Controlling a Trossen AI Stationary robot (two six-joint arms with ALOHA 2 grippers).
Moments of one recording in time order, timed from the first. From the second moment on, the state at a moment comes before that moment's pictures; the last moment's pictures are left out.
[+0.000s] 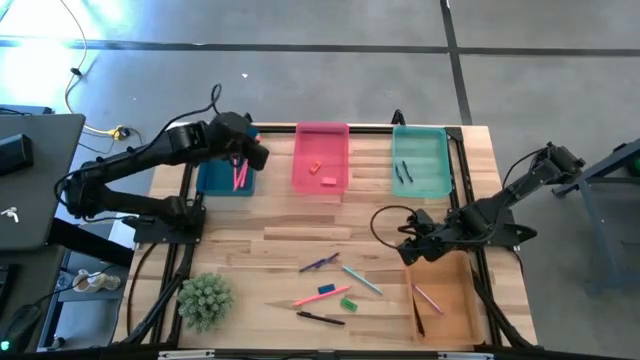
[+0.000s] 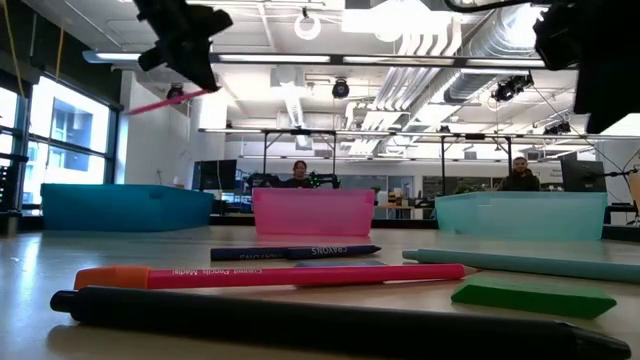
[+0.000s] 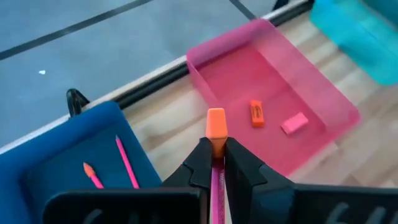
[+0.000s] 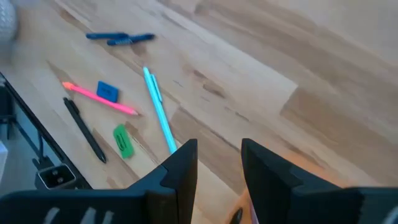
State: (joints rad) left arm 0.55 1.09 1.09 -0.83 -0.34 -0.43; right arm 0.55 1.05 0.72 -0.70 0.24 1.52
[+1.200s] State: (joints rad) left arm 1.06 1.41 1.06 -0.85 -0.16 -0.22; right arm 0.28 1.05 0.72 -0.56 0.29 1.32
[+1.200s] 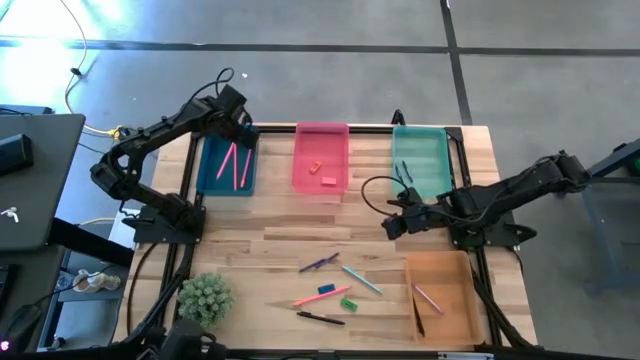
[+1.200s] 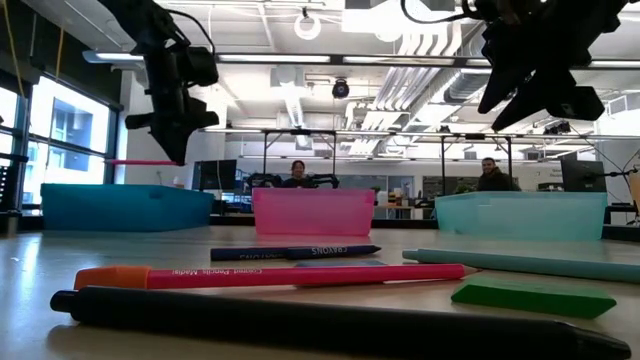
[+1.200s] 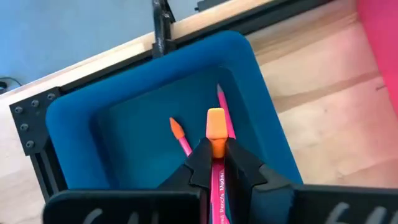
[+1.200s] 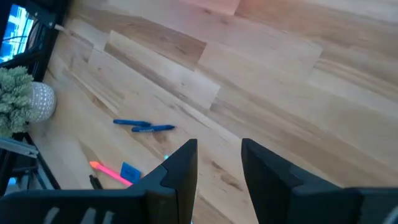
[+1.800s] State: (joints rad) left arm 1.01 1.57 1.06 -0.82 -0.18 -0.23; right arm 0.22 1.05 0.72 -0.54 0.28 1.27
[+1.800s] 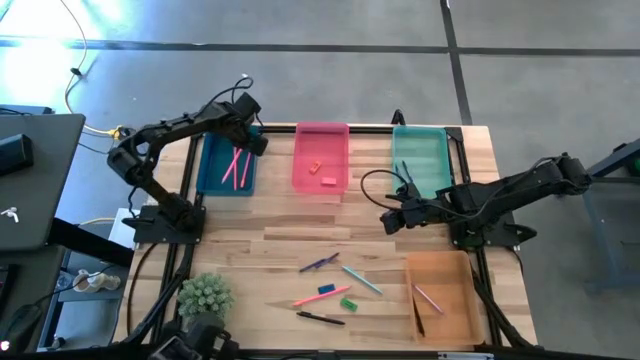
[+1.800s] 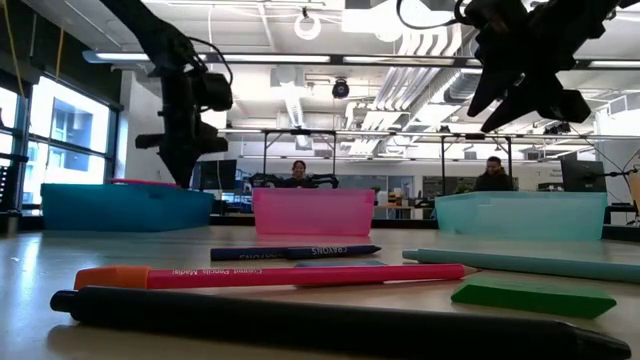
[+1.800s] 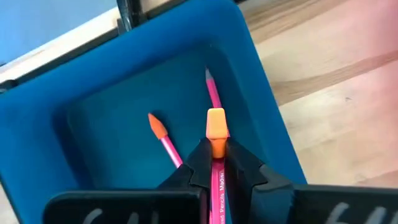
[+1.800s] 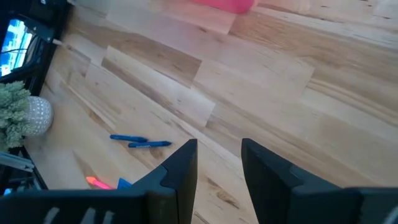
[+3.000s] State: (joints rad) left arm 1.01 1.64 1.13 -0.79 -0.09 -0.15; right arm 0.22 1.05 0.72 -0.16 0.38 0.97
